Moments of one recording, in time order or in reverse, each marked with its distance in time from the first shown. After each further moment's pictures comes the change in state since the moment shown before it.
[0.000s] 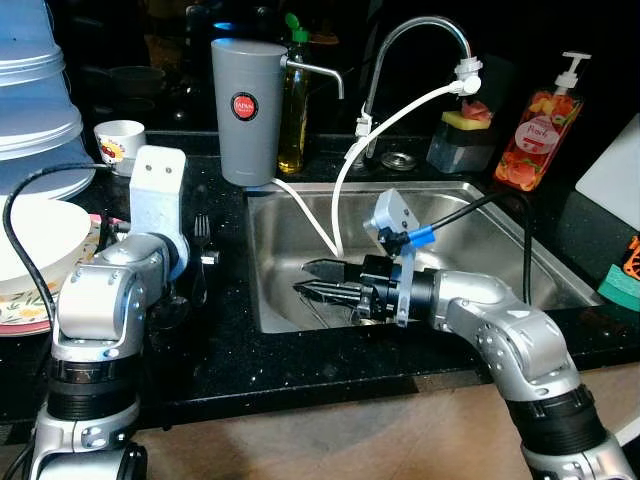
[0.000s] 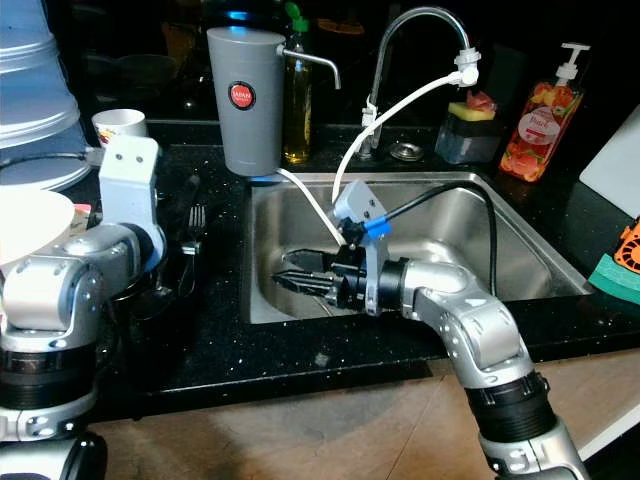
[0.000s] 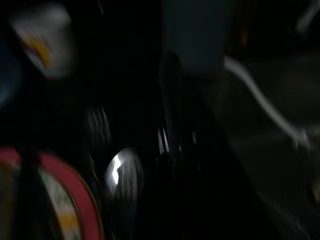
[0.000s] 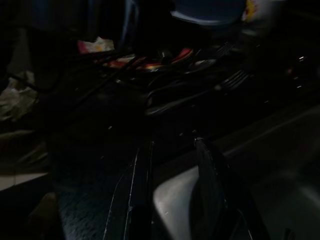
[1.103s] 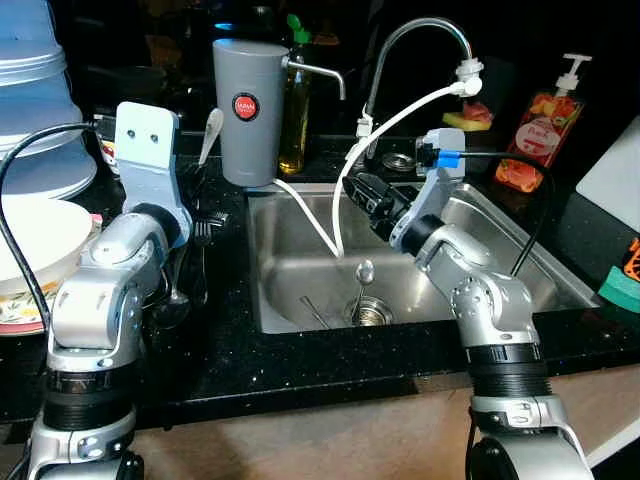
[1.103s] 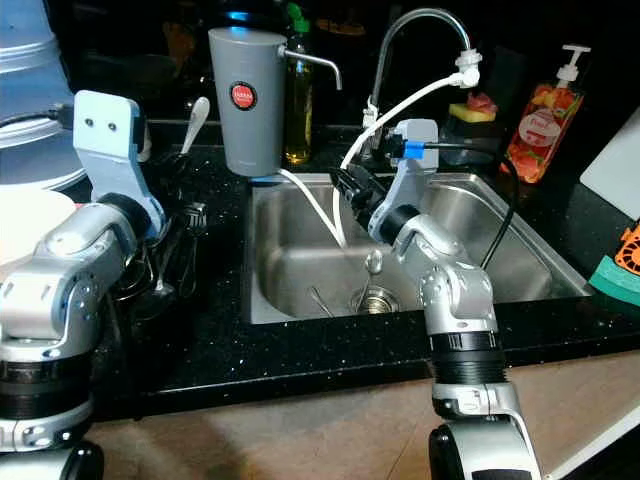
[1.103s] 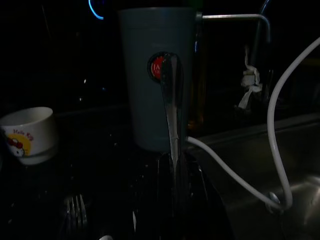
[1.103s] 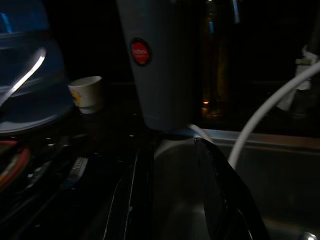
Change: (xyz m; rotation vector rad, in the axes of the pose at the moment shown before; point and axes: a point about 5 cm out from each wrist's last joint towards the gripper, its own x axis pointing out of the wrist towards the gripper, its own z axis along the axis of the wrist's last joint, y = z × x) left arm -0.007 -0.007 0.016 0.022 -0.327 -0.143; right arm 0.001 -0.068 0.015 0.185 -0.297 -0.683
